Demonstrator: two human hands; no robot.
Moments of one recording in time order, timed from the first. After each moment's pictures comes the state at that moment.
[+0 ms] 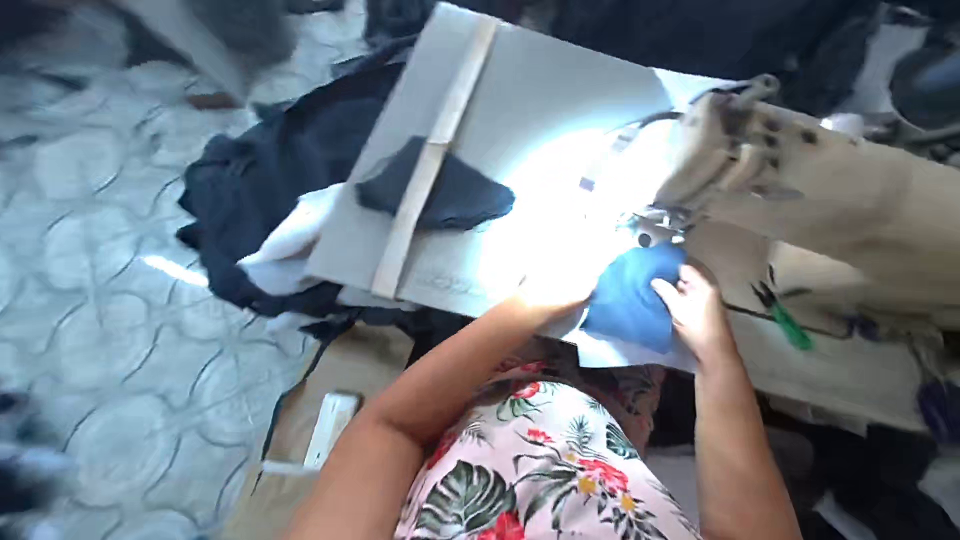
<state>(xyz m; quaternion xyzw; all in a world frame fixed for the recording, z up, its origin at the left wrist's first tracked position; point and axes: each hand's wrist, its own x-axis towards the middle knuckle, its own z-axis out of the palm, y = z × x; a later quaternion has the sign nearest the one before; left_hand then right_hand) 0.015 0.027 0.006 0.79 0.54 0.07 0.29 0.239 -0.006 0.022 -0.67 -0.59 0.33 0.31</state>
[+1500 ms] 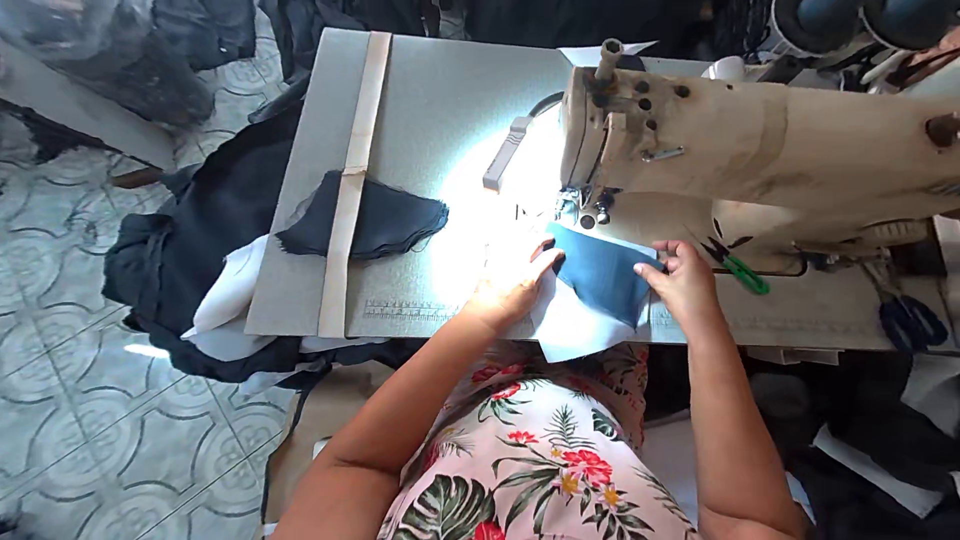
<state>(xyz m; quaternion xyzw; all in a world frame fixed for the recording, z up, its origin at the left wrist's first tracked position) 0.017 0.036 -0.027 0.89 0.37 0.27 0.10 0.283 -0.021 0.027 -0.77 -0.50 0.28 0.27</state>
